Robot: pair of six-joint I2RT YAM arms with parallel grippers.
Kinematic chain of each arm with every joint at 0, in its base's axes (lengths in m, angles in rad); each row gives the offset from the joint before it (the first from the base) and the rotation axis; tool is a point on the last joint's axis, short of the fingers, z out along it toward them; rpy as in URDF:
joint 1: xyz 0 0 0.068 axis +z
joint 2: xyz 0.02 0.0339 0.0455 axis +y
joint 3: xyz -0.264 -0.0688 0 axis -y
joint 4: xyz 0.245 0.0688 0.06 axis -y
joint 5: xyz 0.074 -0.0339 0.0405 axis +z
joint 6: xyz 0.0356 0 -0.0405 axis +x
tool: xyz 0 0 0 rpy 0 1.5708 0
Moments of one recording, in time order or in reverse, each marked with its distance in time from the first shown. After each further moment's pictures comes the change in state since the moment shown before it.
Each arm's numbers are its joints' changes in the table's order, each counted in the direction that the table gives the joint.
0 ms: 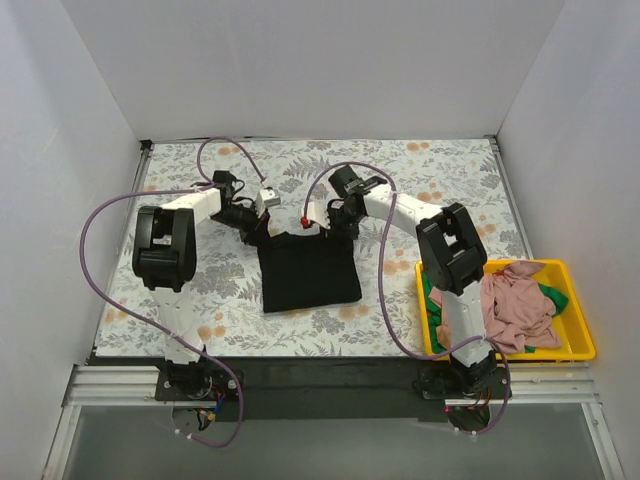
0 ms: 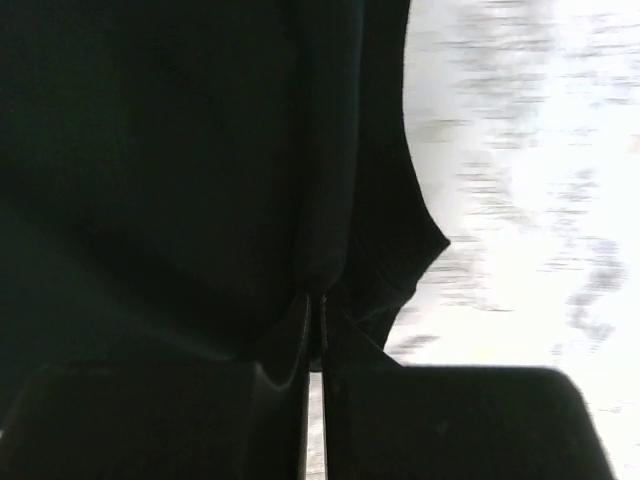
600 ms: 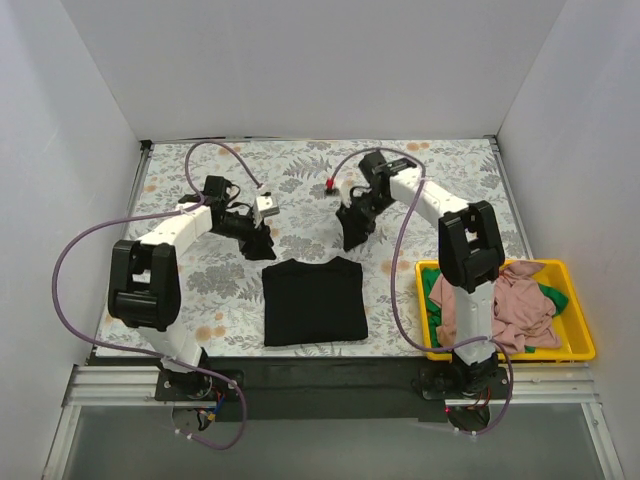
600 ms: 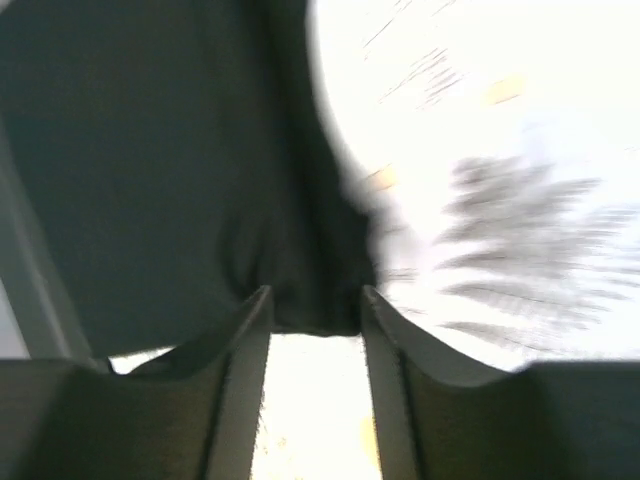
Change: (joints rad) left arm -0.039 -0.358 -0.291 -0.042 -0.052 0.063; right arm -0.091 -0.121 -0.088 -0.308 0.360 0.349
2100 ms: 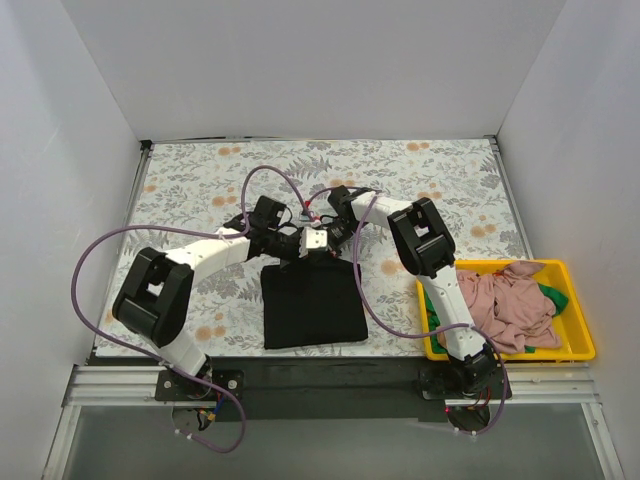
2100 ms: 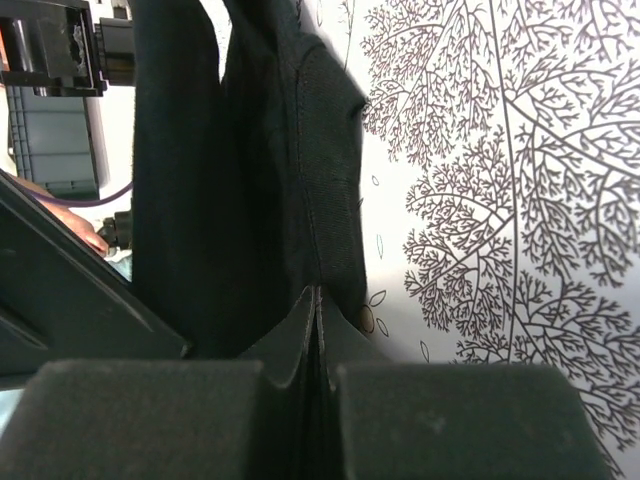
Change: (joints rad) left arm -0.377 -0.085 -0.161 0.438 0.156 -0.087; right arm 0.072 0.412 0.202 0.122 0.471 0.437
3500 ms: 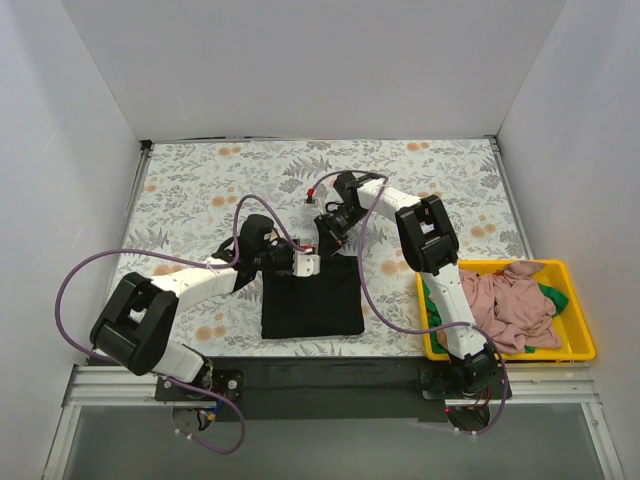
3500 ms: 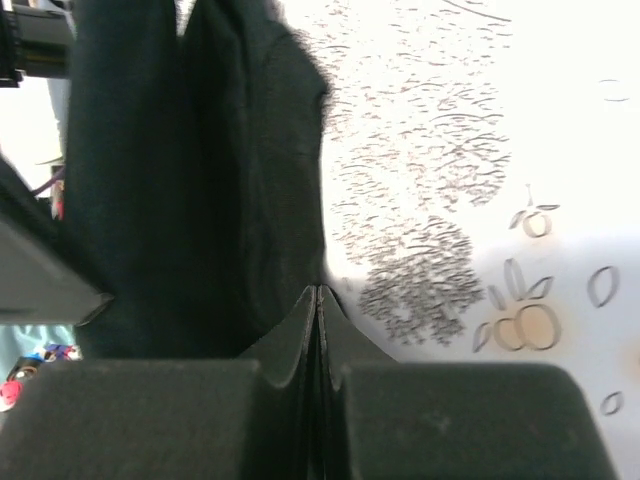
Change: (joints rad) left arm -0.031 -0.192 -0.308 0.473 0.114 0.146; right arm -0.044 0.003 0.132 -0.117 -0.134 -0.134
